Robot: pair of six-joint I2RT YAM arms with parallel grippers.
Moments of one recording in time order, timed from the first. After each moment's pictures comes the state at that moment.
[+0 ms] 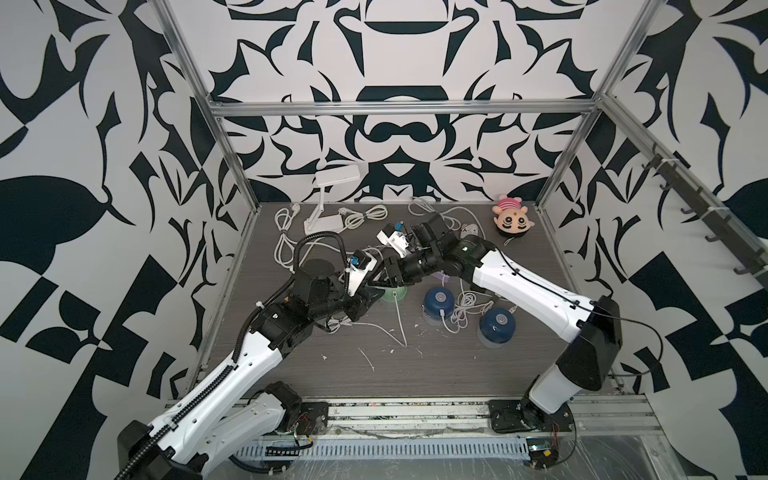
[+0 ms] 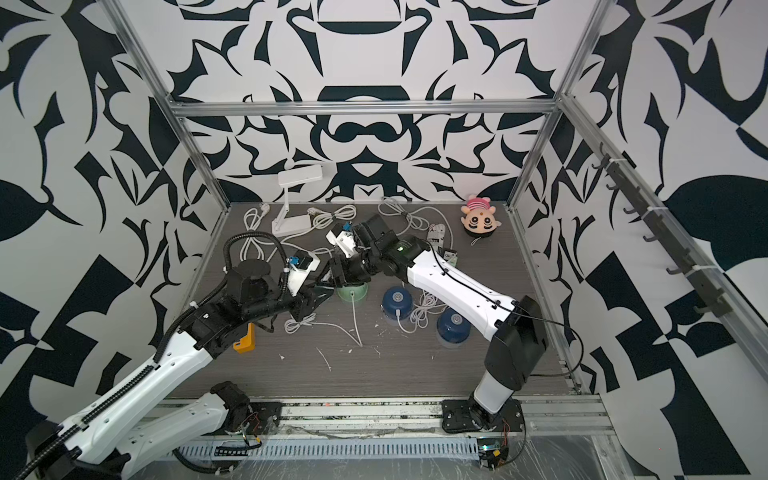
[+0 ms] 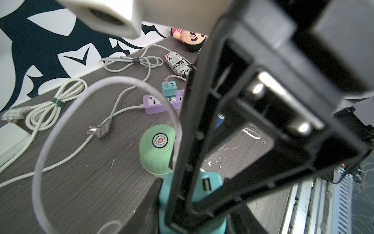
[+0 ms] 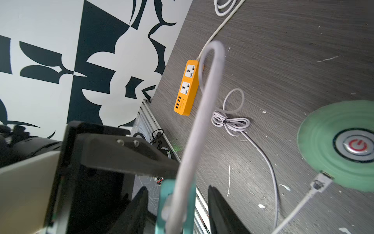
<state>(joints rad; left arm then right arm) -0.65 0.91 0.83 -0.38 0.31 0.05 0.77 1.65 1.53 -0.64 -0.66 0.57</state>
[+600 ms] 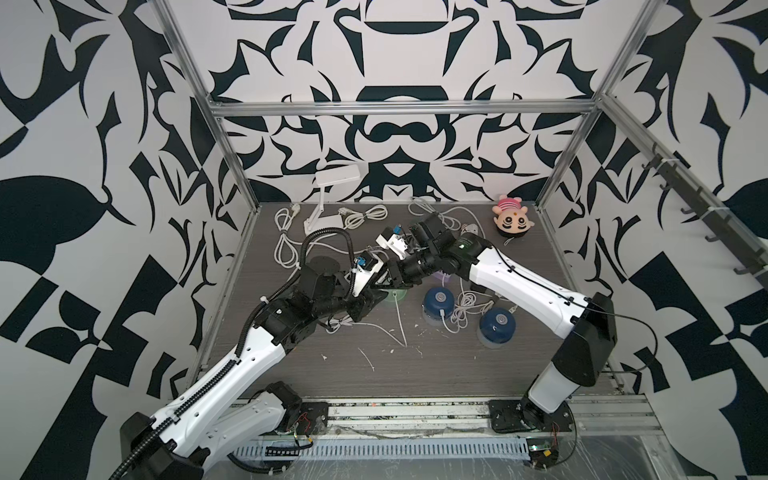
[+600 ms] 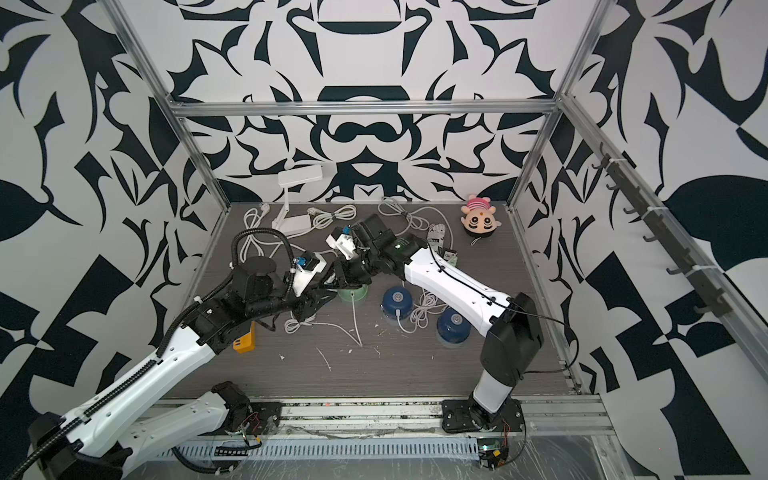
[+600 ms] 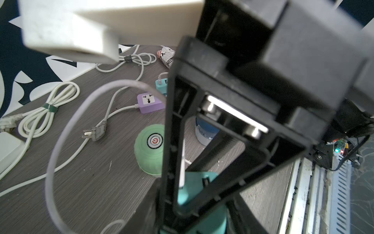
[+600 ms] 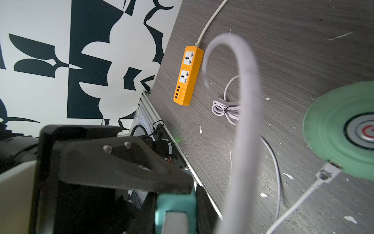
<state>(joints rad) -0.66 0.95 0.87 -0.43 0.31 0.10 0.77 1.67 1.55 -0.70 -0.71 0.56</state>
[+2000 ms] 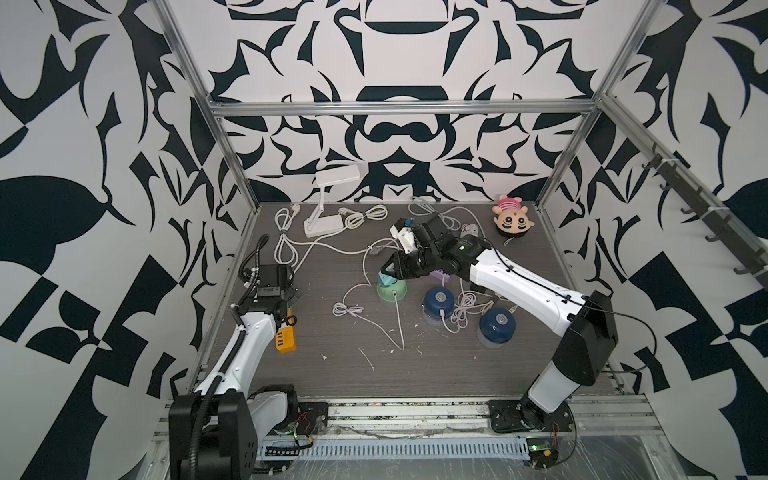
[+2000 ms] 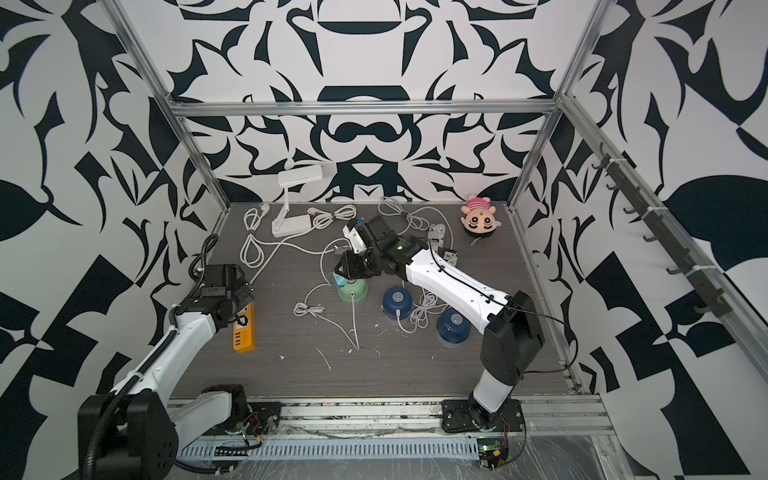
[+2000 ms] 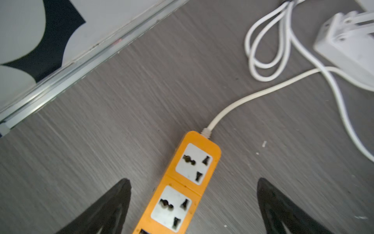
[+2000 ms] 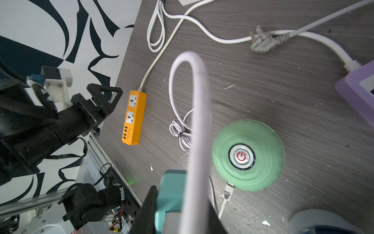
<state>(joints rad) 0.02 1.13 0.64 -0.52 -0.32 -0.73 0.74 1.67 1.49 -0.62 -0.35 0.54</state>
